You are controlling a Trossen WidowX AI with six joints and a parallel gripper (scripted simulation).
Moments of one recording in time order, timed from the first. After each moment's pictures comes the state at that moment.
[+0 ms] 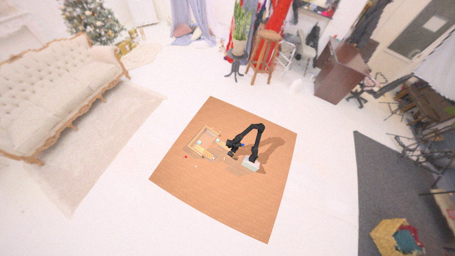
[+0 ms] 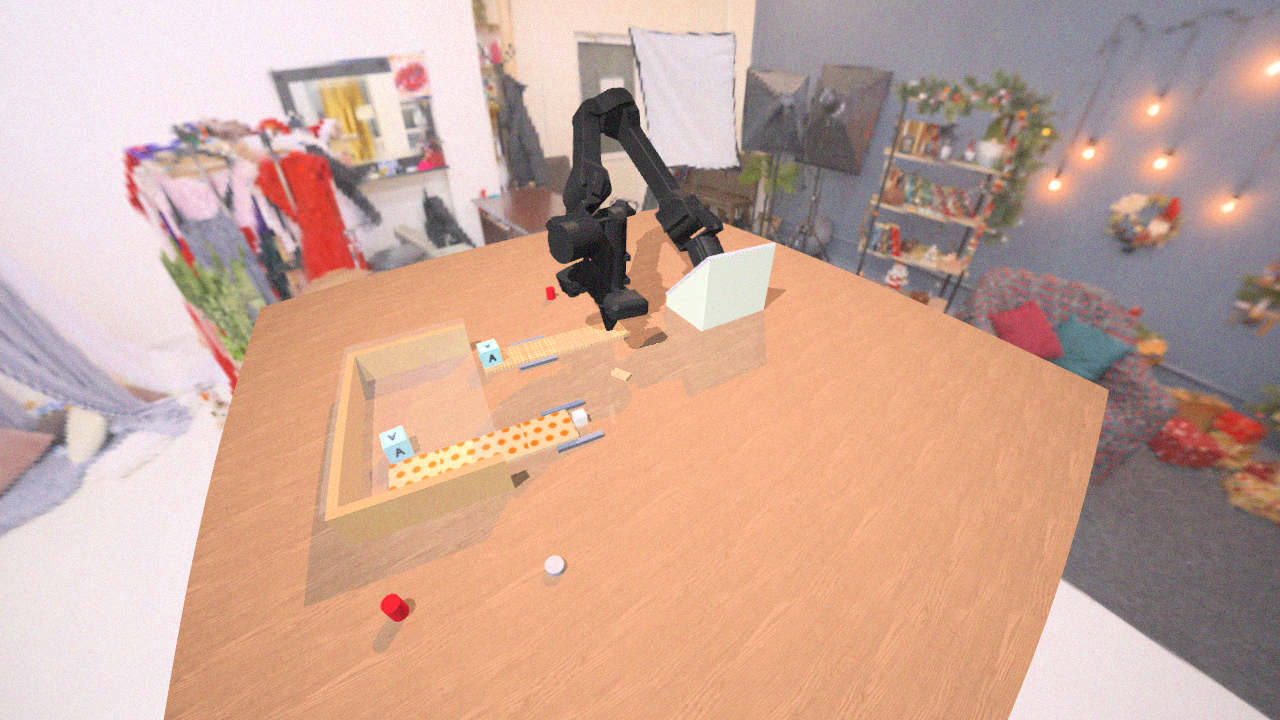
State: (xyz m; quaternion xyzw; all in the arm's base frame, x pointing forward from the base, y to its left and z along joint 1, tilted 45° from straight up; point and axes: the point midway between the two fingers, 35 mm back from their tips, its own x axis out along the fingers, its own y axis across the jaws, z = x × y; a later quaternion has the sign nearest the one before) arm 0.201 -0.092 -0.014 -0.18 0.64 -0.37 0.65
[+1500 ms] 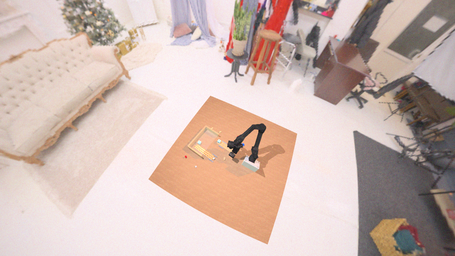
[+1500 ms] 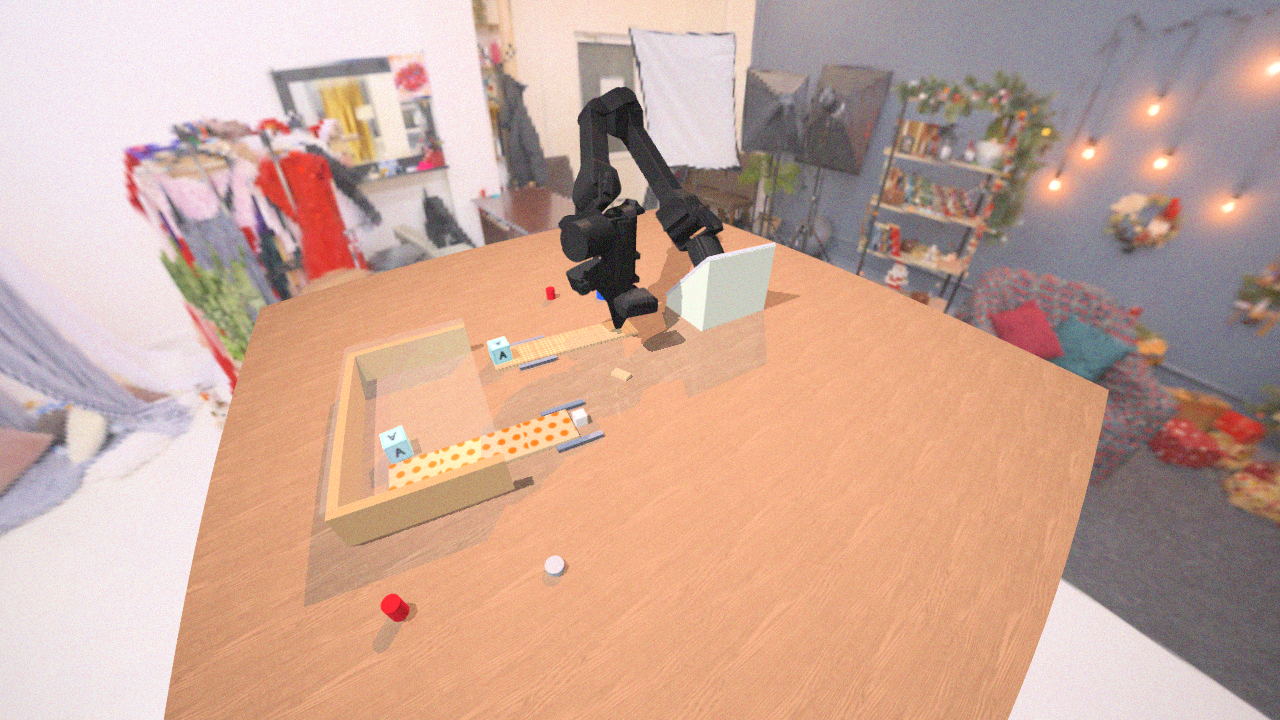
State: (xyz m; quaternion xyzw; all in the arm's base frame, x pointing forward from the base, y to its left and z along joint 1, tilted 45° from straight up) arm 0.184 -0.088 -0.016 -0.17 0.64 -0.37 0.65
